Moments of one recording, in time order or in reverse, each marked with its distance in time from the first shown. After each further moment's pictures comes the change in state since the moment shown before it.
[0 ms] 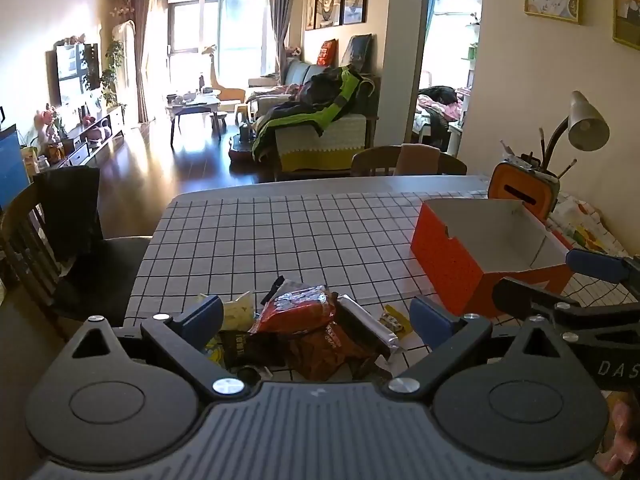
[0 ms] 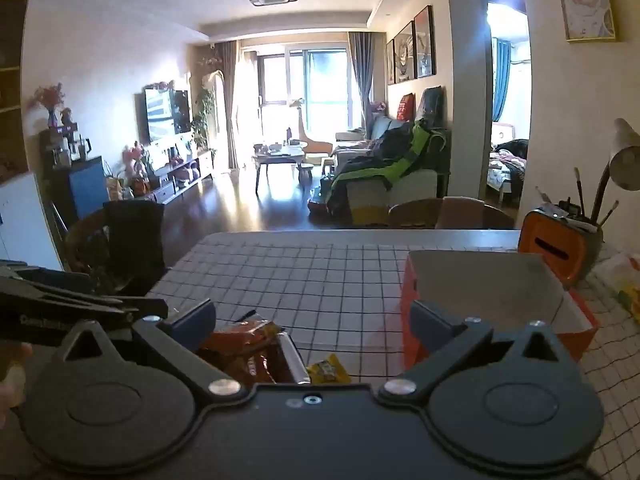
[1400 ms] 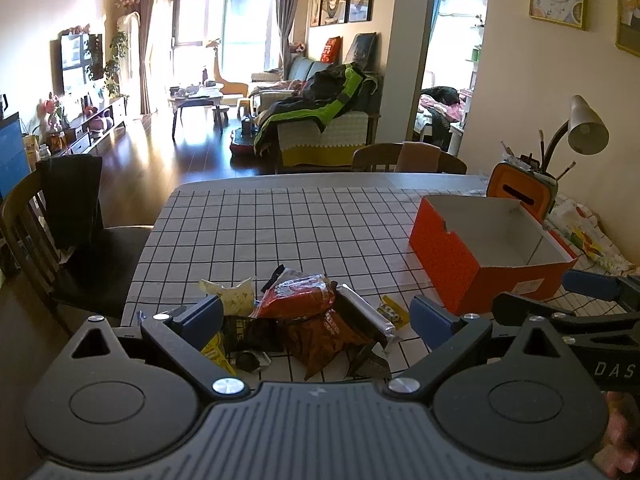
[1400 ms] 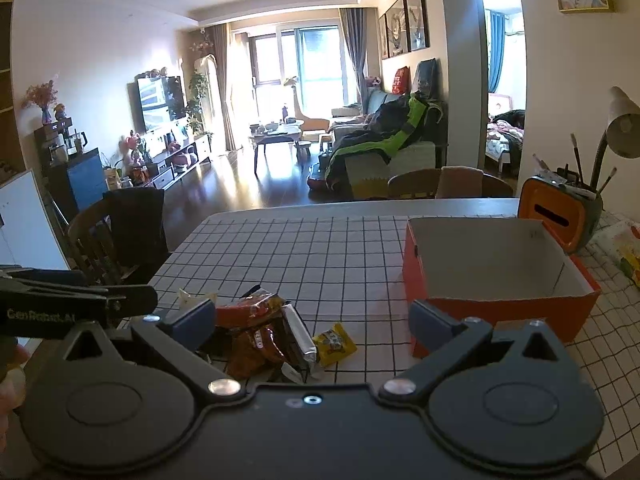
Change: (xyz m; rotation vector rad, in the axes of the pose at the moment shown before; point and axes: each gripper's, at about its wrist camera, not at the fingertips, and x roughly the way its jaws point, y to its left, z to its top) left arm -0.008 0.004 -0.009 -0.030 0.014 -0.009; right arm -0.007 -0.001 -0.007 0.053 0.076 0.008
